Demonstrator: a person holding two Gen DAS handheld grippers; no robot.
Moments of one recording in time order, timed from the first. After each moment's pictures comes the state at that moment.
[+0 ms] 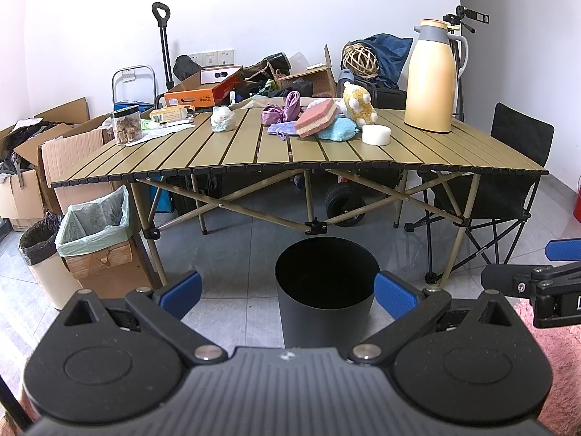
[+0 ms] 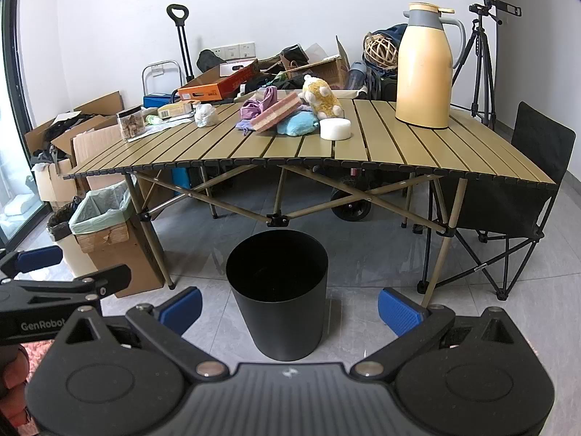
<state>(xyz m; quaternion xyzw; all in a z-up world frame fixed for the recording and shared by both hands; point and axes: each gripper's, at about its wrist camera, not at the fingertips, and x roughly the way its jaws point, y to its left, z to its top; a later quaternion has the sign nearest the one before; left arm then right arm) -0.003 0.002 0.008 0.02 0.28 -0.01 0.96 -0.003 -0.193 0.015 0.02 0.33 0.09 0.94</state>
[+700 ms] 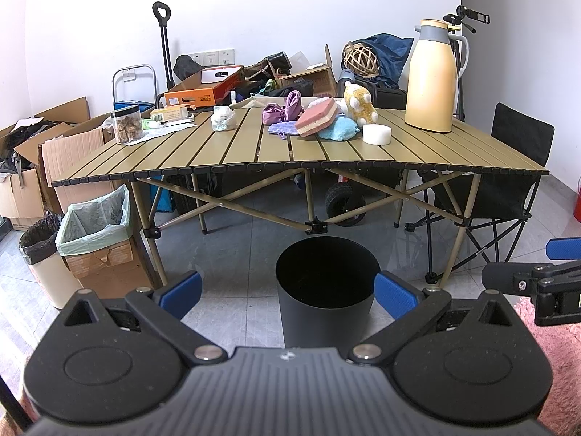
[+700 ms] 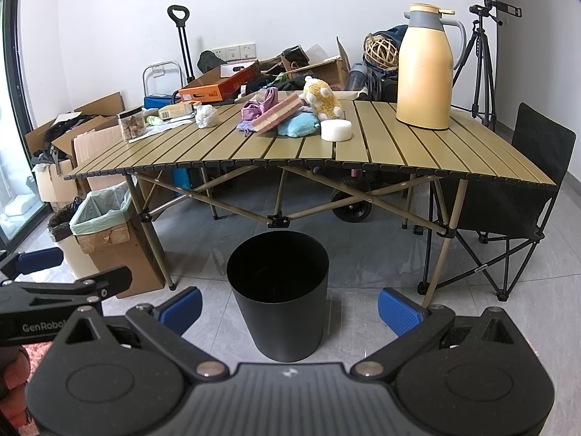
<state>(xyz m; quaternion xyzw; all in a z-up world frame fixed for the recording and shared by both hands) -0.003 0.003 0.007 0.02 0.28 -0.01 0.96 0.001 -0.192 0.017 0.02 0.33 0.09 0.94</state>
